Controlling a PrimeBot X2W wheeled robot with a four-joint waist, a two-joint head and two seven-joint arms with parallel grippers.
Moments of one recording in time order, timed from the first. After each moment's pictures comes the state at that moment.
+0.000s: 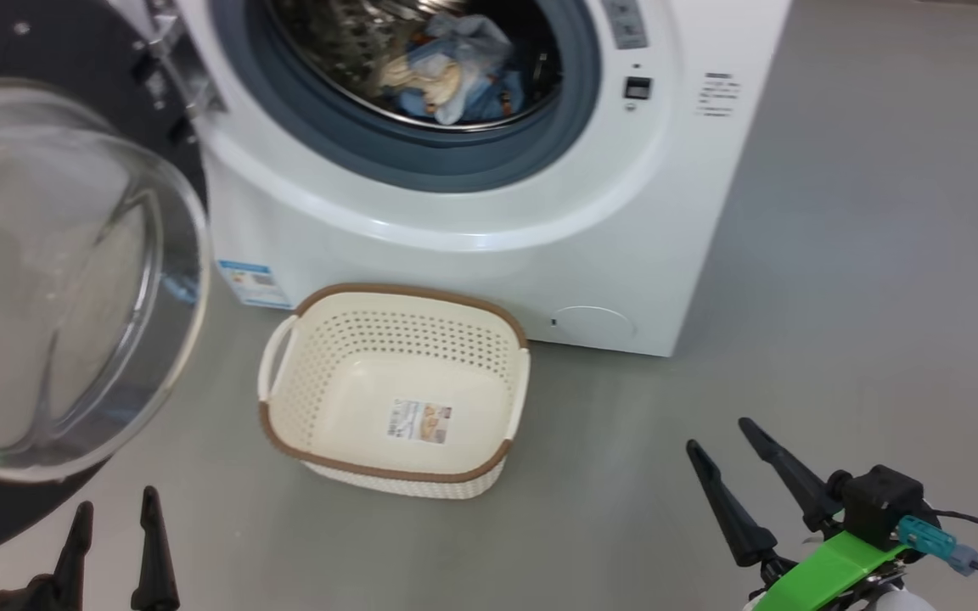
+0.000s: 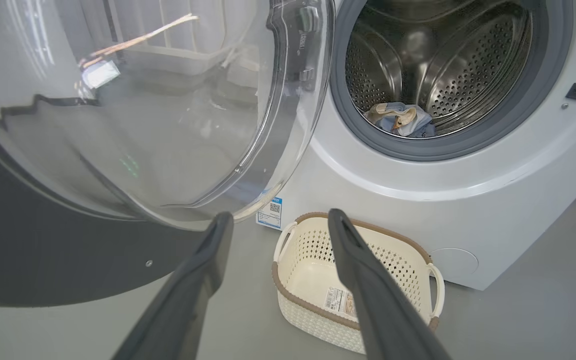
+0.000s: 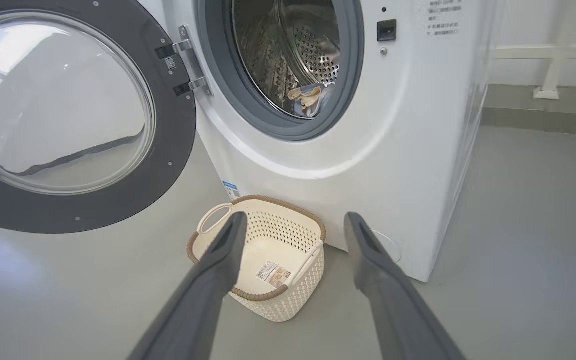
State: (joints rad) left arm -0.02 0.03 0.15 0.29 -0.22 -0.13 -0.26; right arm -0.11 -0.29 0.31 0.22 0.44 0.13 -0.26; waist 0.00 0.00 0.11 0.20
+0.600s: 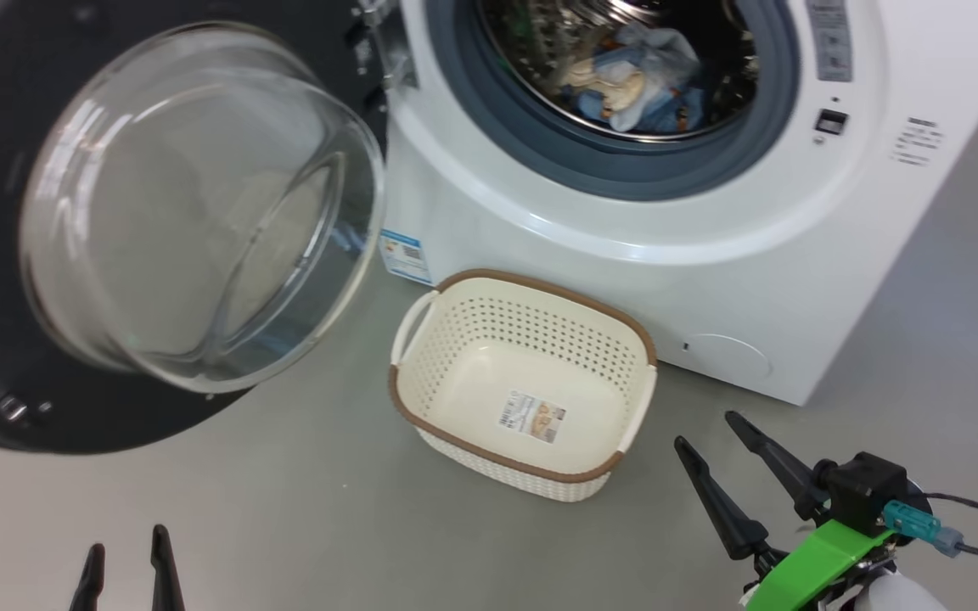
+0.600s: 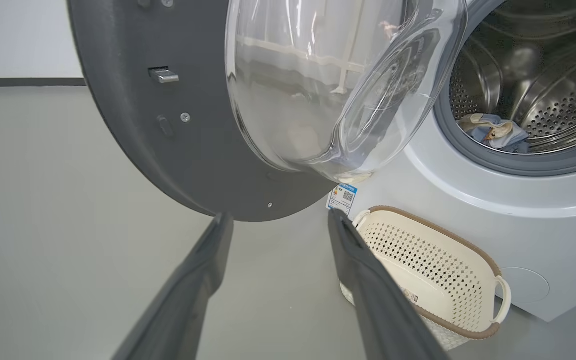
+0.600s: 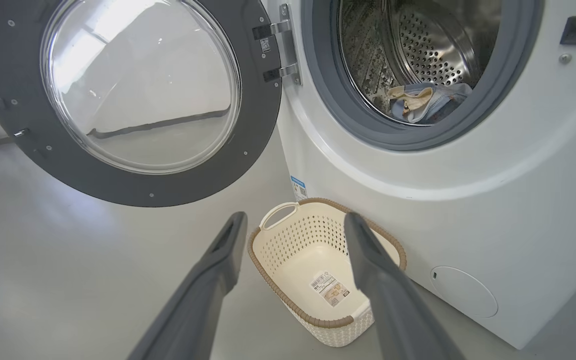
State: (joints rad) left arm 0.05 0.03 0.11 0.26 -0.30 -0.07 -0.26; right arm -0.16 -0.33 0.39 0.26 0.47 0.13 -0.26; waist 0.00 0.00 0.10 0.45
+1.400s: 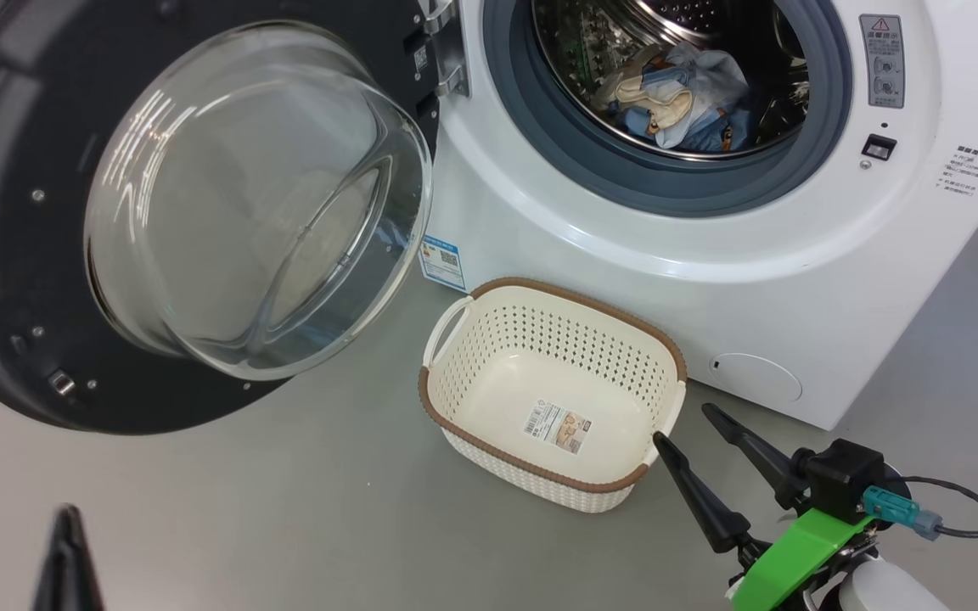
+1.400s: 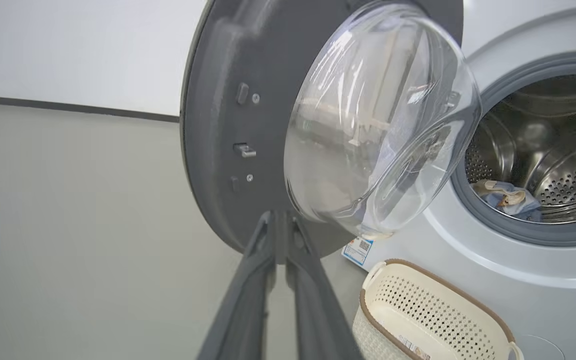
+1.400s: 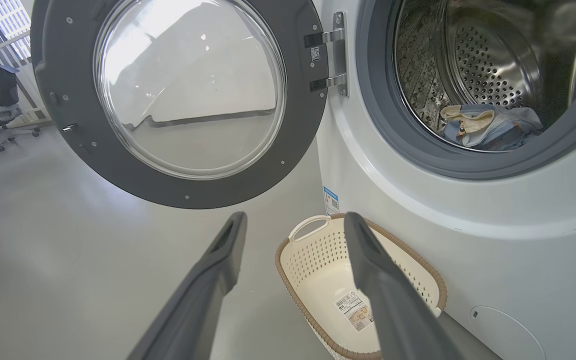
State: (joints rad) left arm 0.09 0.03 0.15 0.12 -0.36 -0.07 -0.26; right arm -0.23 -0.35 0.47 0.28 0.50 0.13 -0.26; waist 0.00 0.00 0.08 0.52
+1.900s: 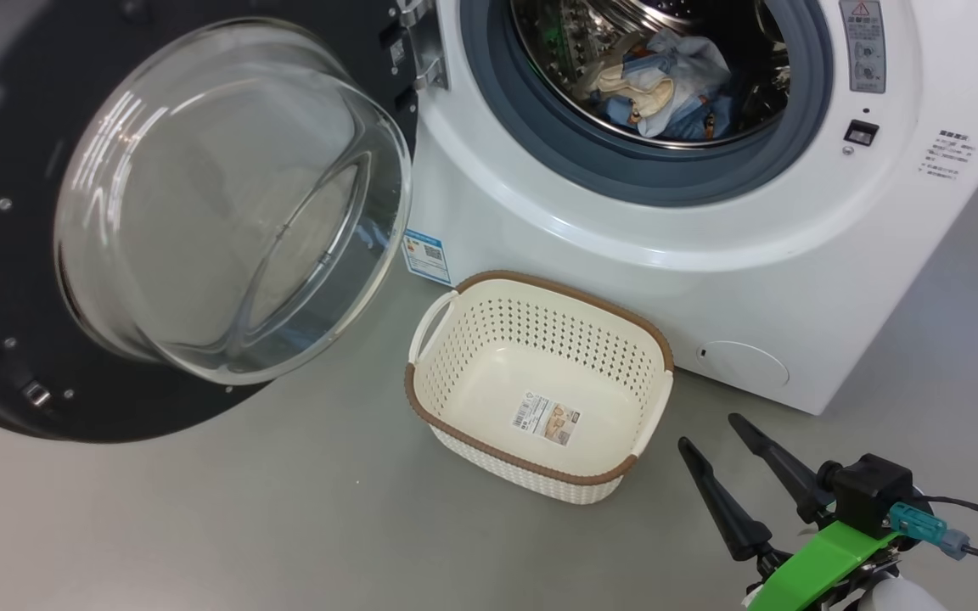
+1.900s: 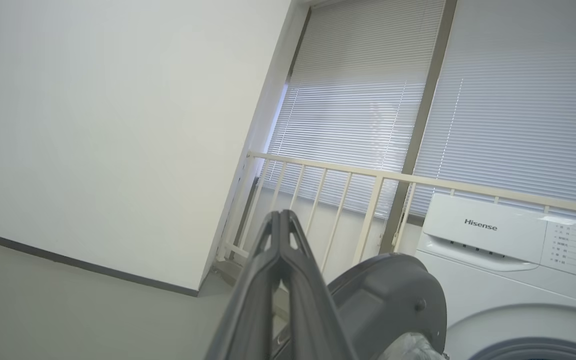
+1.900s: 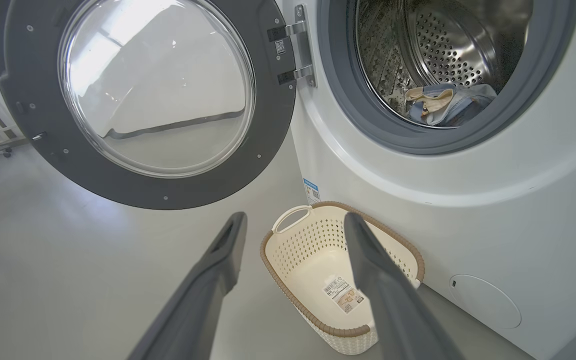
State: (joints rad) left arm -0.32 0.32 0.36 0.08 -0.71 -0.12 -0.23; right arm -0.16 -0.33 0.39 0.26 0.49 0.13 -0.26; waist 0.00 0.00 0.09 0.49
